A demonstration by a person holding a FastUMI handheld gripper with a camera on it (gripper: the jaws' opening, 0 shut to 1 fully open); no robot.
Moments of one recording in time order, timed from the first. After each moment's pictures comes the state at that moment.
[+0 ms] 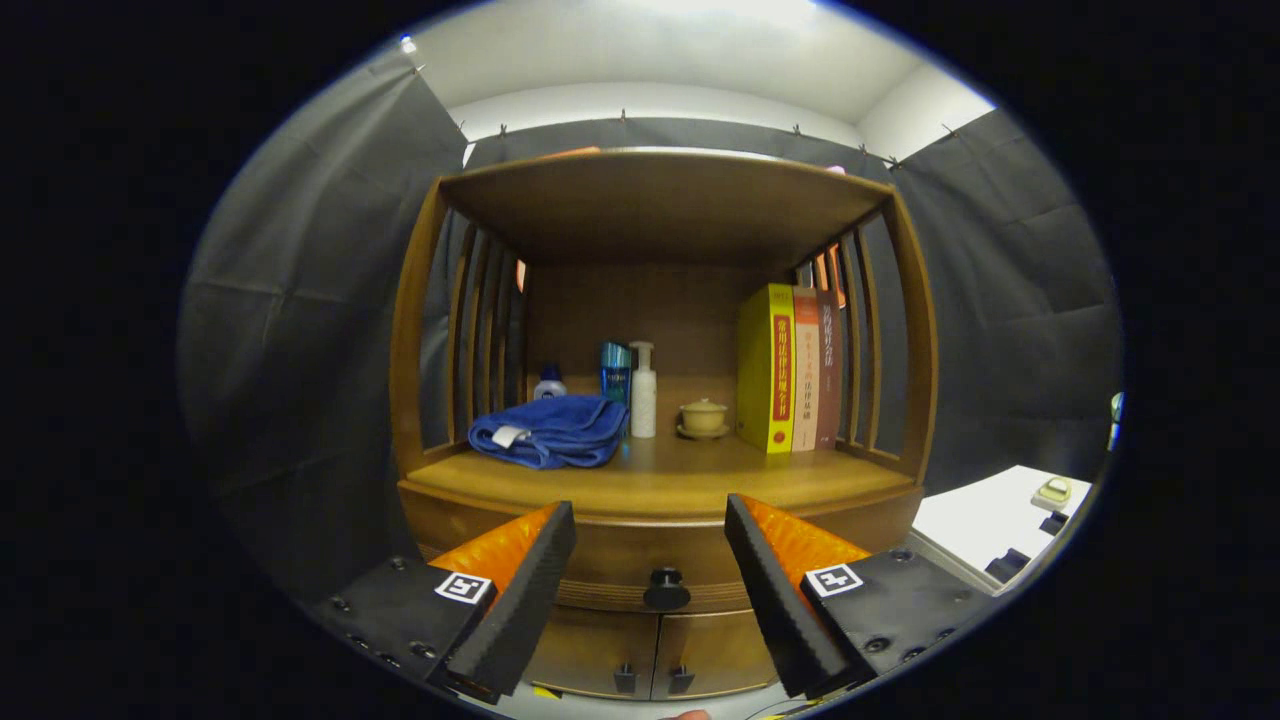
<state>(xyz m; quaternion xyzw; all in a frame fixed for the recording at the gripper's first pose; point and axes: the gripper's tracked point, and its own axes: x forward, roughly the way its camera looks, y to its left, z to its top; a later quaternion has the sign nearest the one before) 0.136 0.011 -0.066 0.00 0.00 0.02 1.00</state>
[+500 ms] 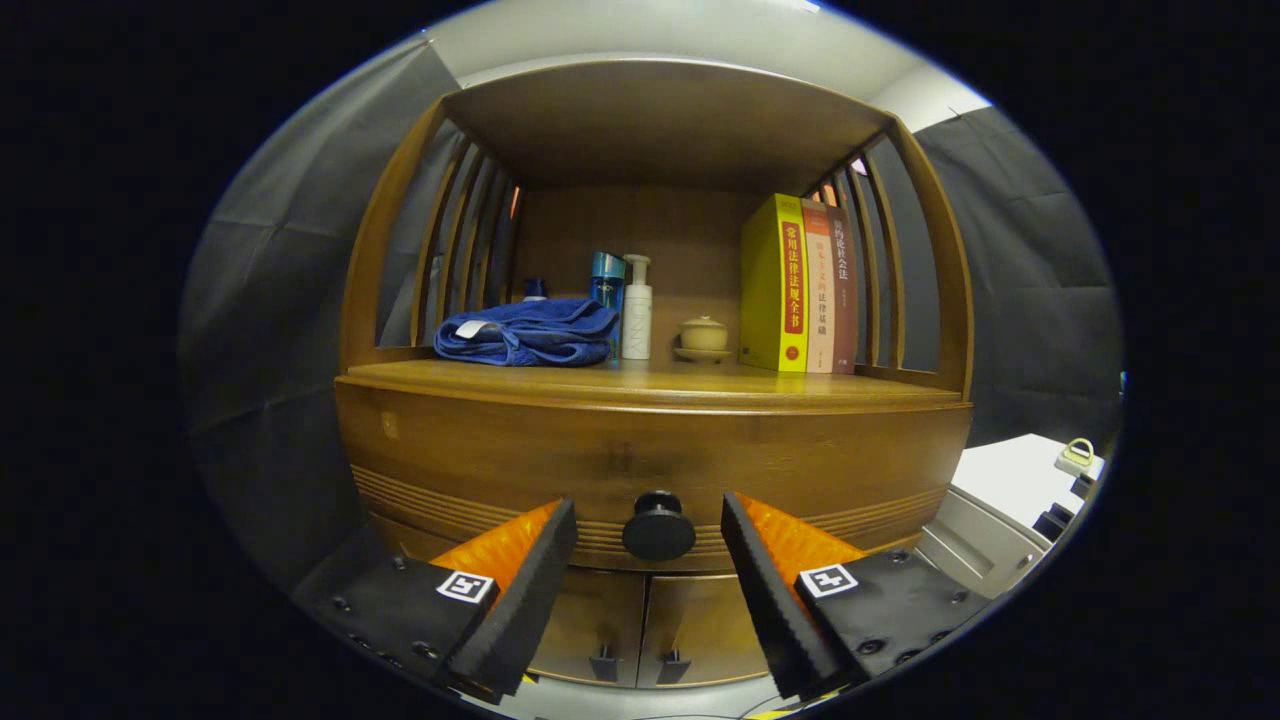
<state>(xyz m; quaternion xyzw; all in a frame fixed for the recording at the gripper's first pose) 0.188 0.003 -0.164 -0.02 0.04 0.01 1.00</state>
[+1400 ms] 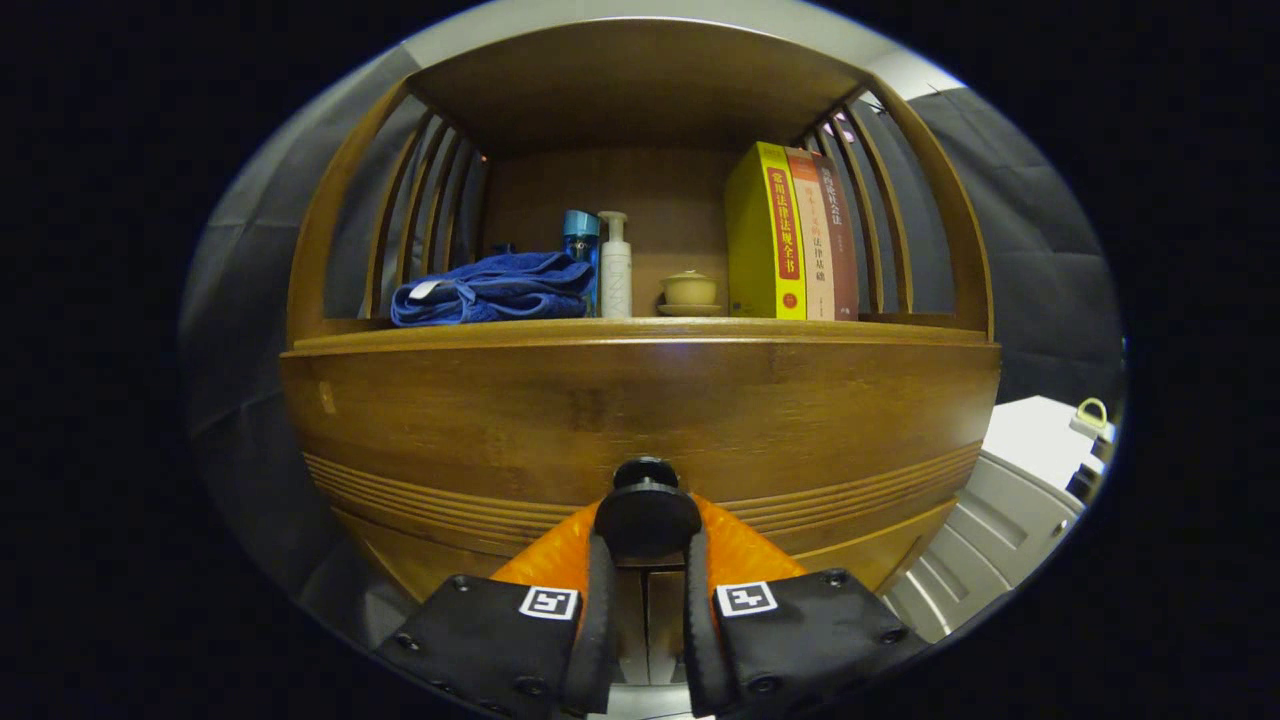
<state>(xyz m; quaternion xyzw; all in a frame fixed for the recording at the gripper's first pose) 0.220 -0.006 -0.203 -0.01 0.08 -0.02 1.00</state>
